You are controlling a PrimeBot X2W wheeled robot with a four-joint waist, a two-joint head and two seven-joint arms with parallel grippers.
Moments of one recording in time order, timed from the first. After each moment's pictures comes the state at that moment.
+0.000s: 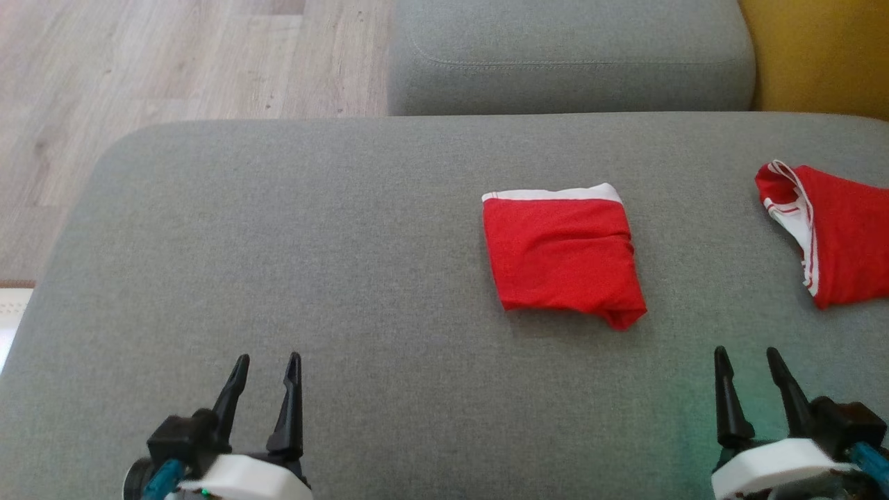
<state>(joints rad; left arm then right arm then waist) 0.12 0.05 -0.15 0.17 -0.21 -0.04 -0.25 0.07 -0.10 -0.04 0.35 0.18 0.13 -0.23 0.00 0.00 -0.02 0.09</state>
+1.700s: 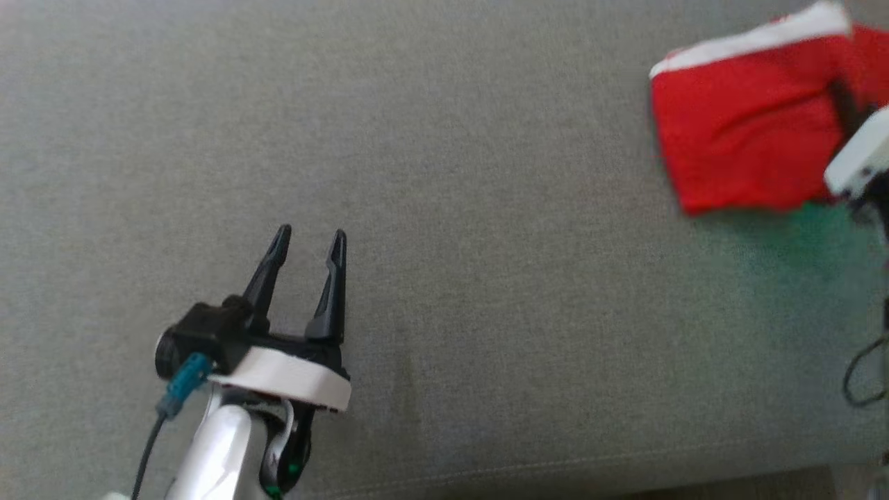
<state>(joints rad) -0.12 0.05 -0.27 0.13 -0.24 -0.02 -0.25 -0.64 -0.26 -0.15 0.49 0.38 0.13 0.53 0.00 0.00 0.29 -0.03</state>
